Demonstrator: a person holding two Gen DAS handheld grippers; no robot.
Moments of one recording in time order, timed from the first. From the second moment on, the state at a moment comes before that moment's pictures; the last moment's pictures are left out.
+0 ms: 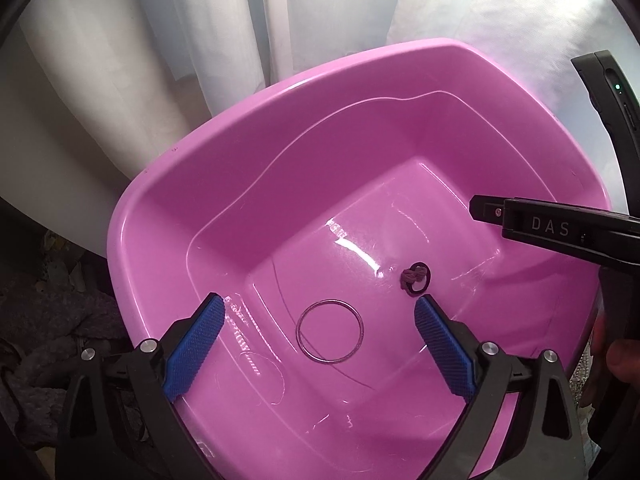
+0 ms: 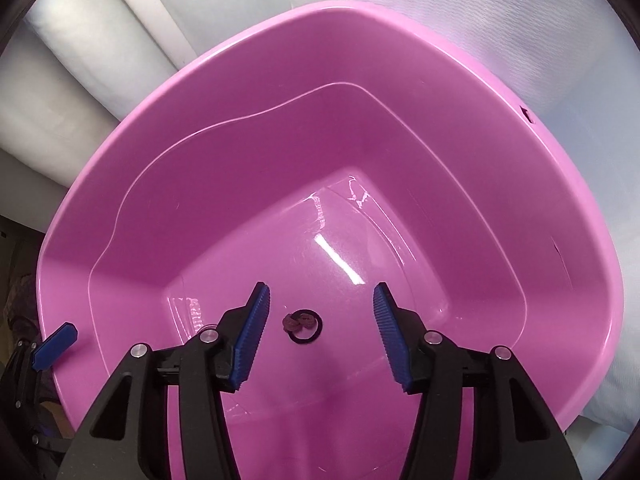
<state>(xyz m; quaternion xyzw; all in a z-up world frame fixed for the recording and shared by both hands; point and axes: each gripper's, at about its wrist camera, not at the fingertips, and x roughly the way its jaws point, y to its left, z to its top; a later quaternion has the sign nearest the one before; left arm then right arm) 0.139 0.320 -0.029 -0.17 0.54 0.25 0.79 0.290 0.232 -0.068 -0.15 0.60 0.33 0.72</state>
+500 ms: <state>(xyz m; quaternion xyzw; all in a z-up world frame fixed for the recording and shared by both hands) 0.117 0.302 0.003 -0.15 0.49 0.25 0.82 0.265 0.210 -0.028 -0.12 0.55 0.35 0.75</state>
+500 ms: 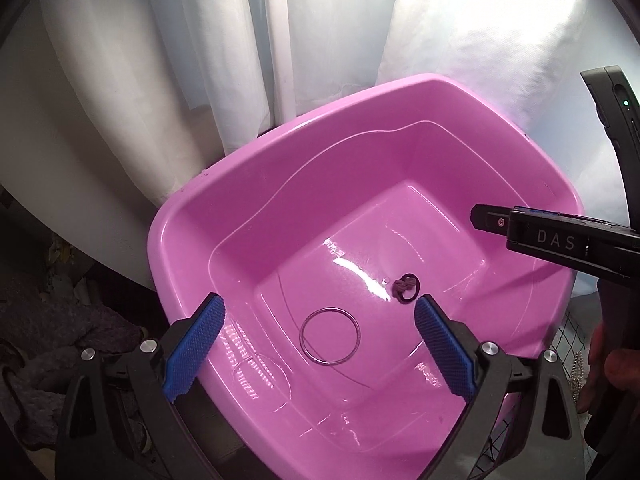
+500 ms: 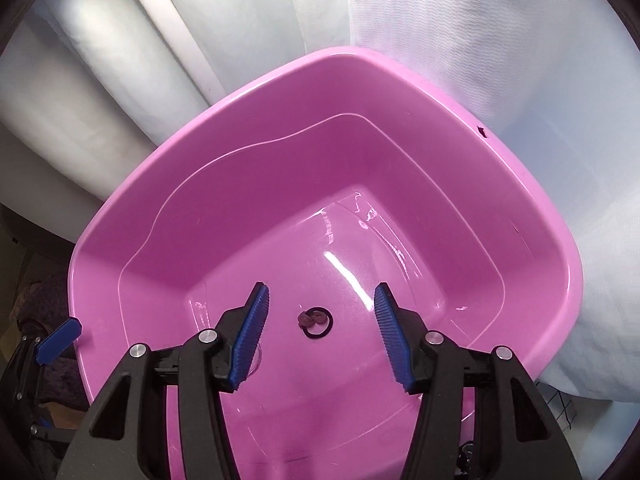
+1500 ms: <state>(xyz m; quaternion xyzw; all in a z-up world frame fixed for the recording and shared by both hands) 0.040 0.150 0.041 -0.06 0.45 0.17 0.88 0.111 -0.035 0.017 -0.03 0.48 0.25 0.84</state>
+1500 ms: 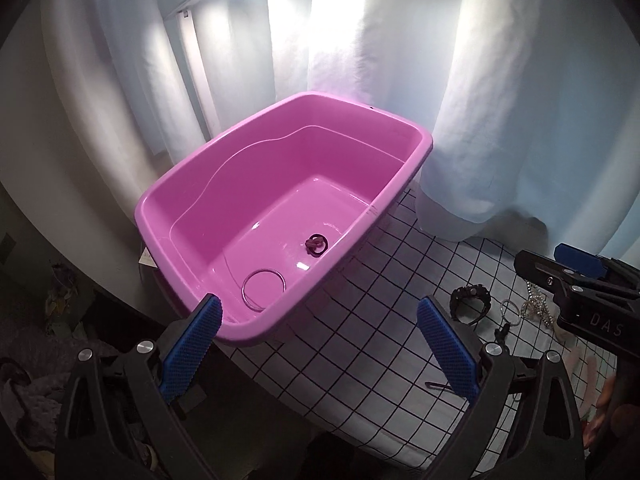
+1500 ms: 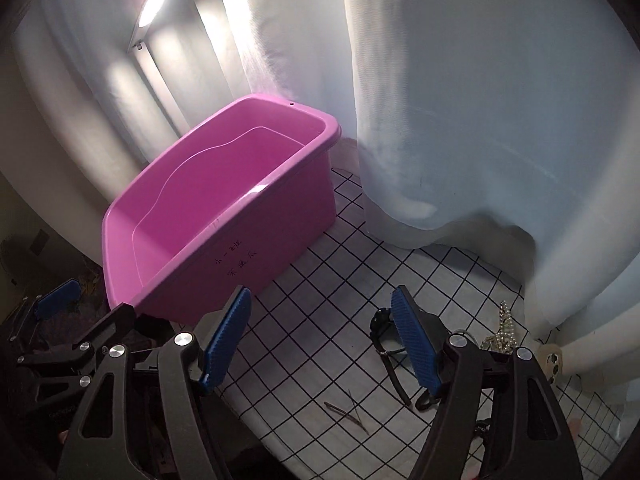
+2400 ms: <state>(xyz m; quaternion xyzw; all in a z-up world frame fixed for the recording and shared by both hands) -0.040 -0.039 -0.051 0.05 0.49 0.04 0.87 -0.090 -0.345 -0.077 0.11 0.48 0.03 0.87</state>
